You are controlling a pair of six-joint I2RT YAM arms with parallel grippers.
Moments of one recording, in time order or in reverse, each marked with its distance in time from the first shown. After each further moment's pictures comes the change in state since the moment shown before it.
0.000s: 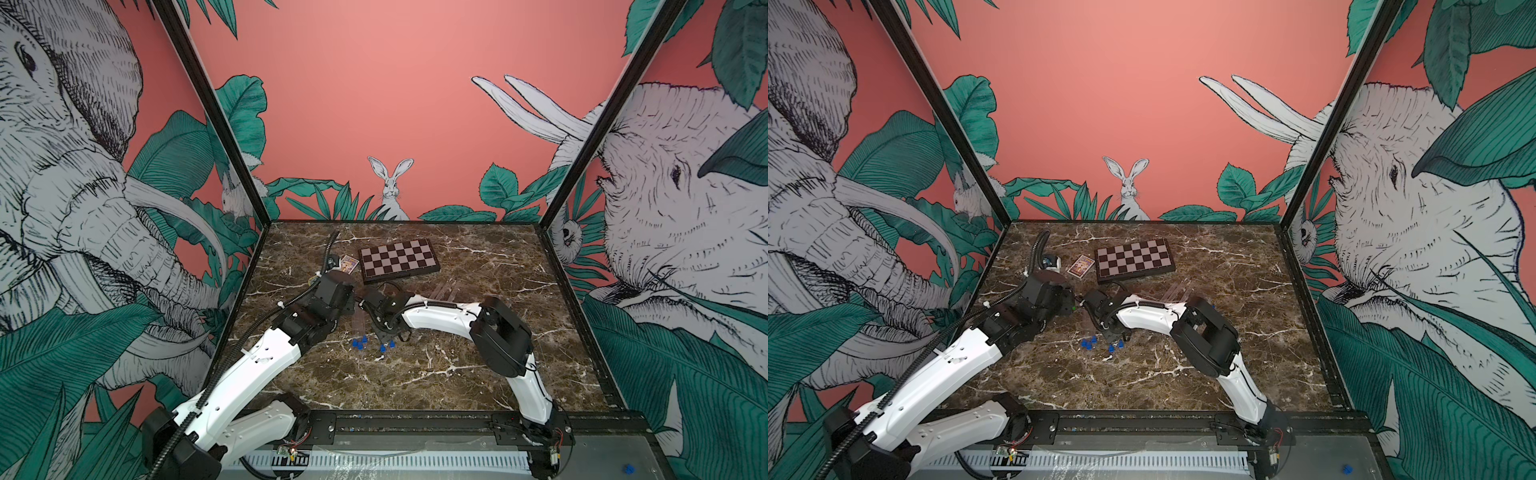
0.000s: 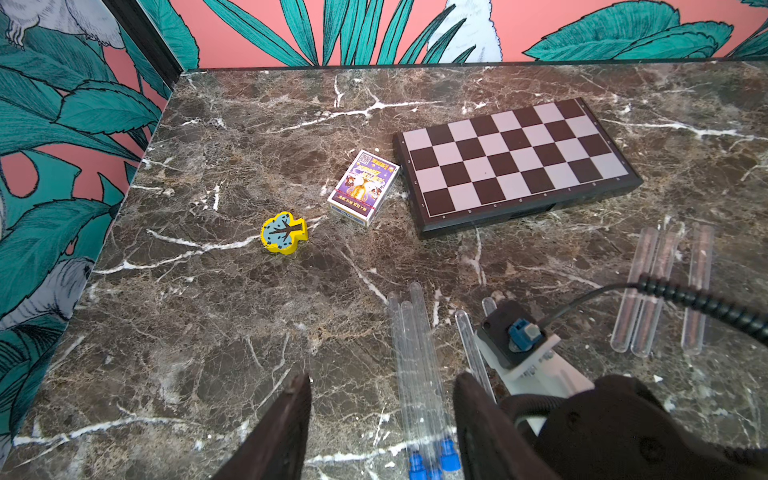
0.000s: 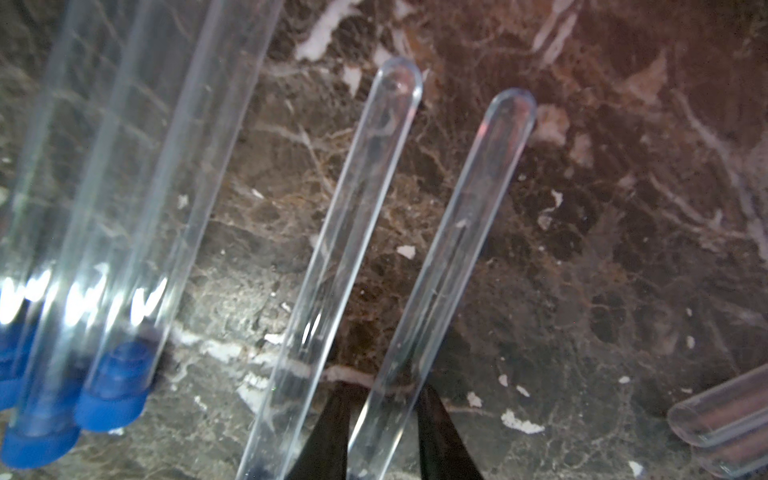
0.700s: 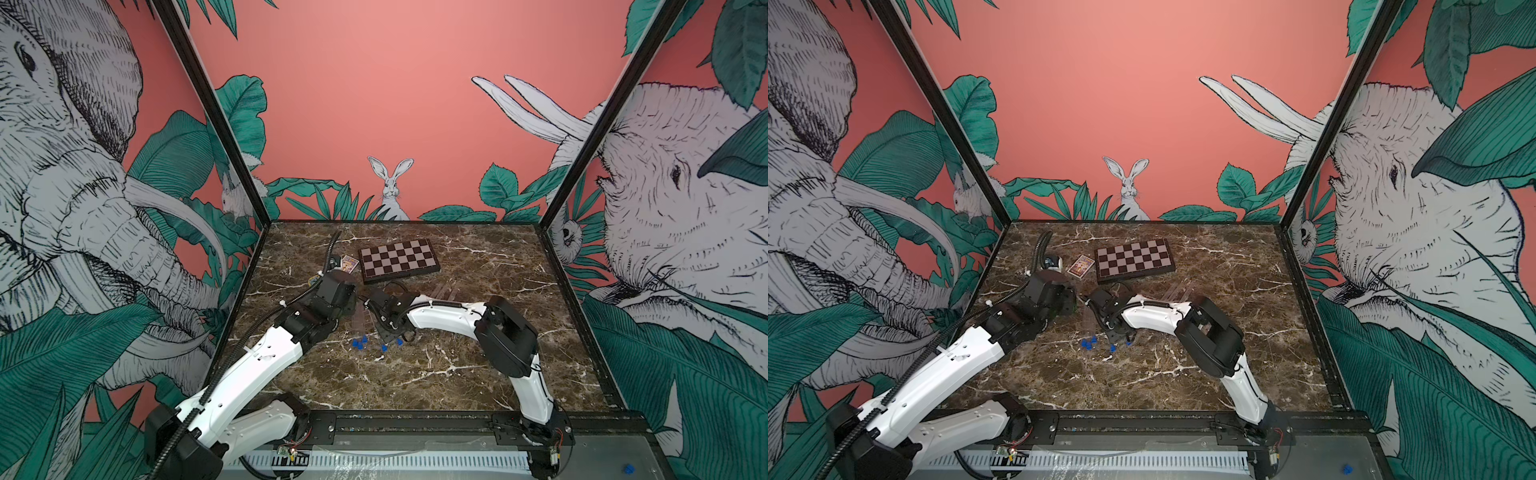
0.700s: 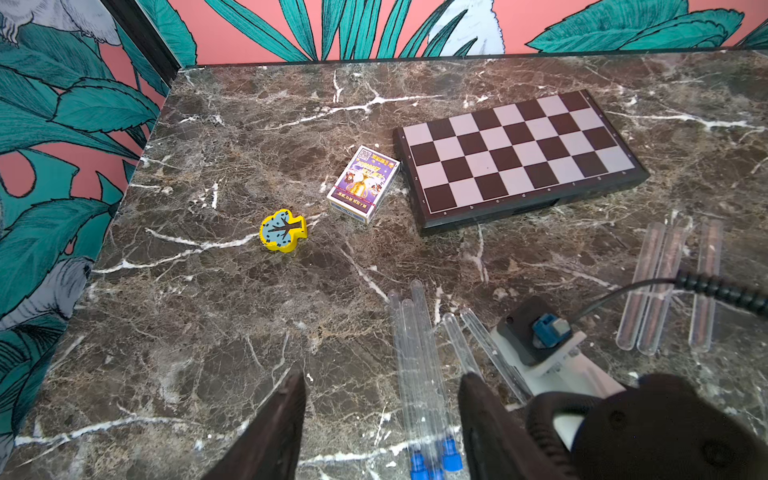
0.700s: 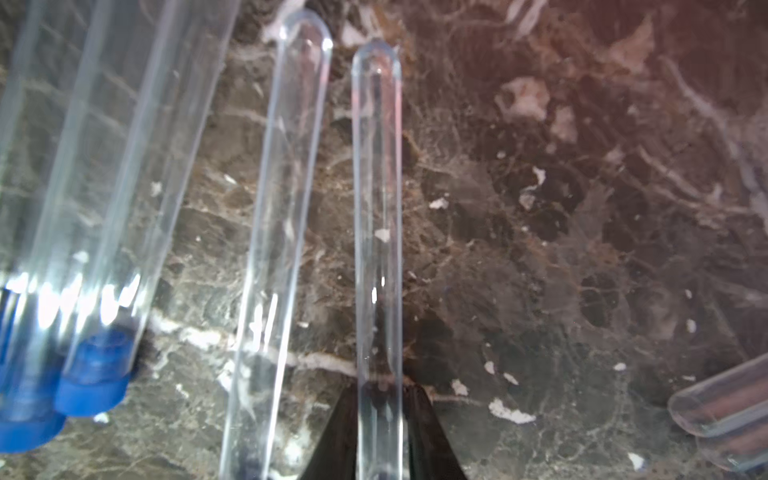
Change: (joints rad) left arm 0.000 0.017 0.001 0.002 0.000 0.003; right arm -0.027 -0.039 -0.065 0.040 -0.028 0.020
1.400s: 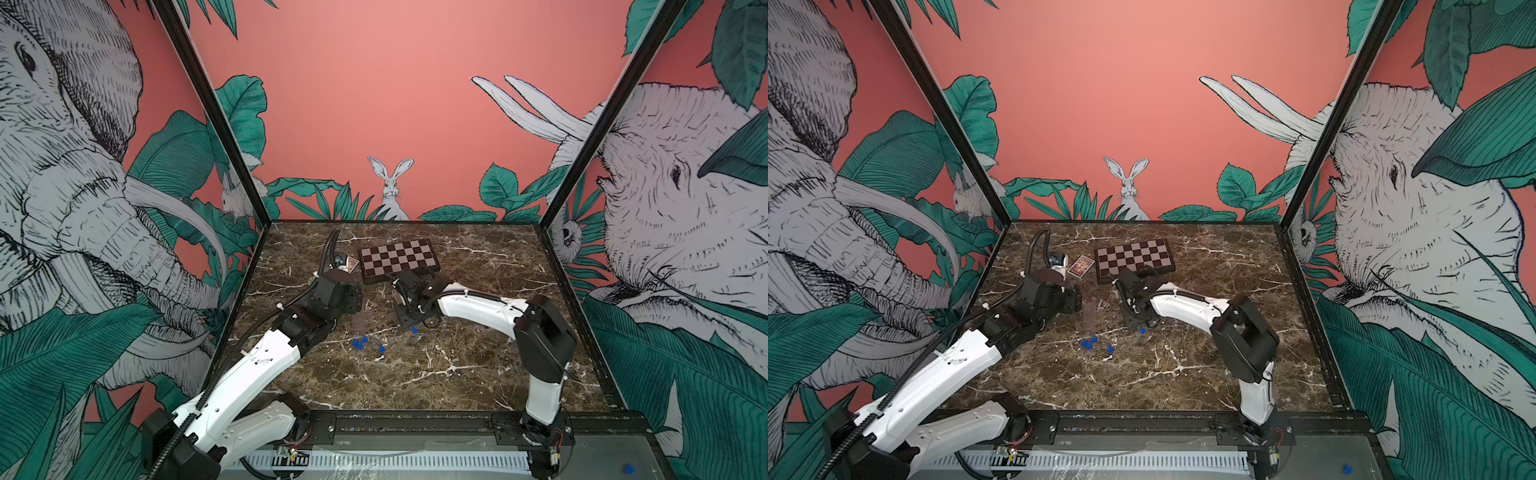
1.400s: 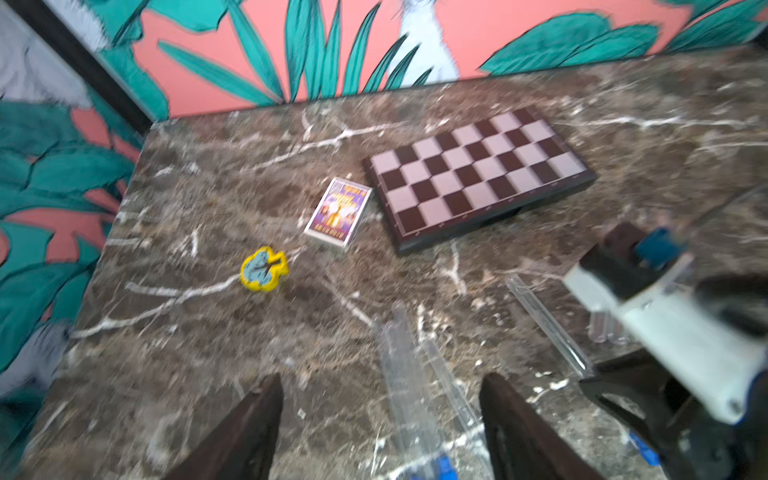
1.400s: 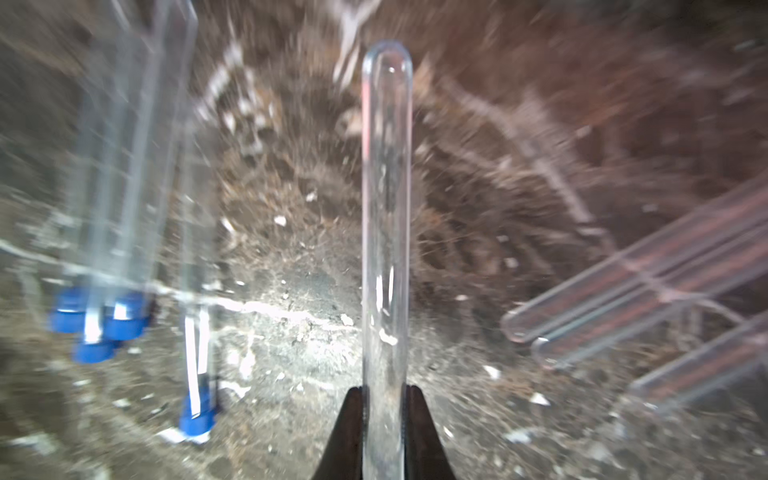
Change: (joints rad) left arm 0.000 -0.042 -0.036 0.141 0.092 0.168; right arm -0.170 -0.272 -0.163 0.029 -0.128 0.007
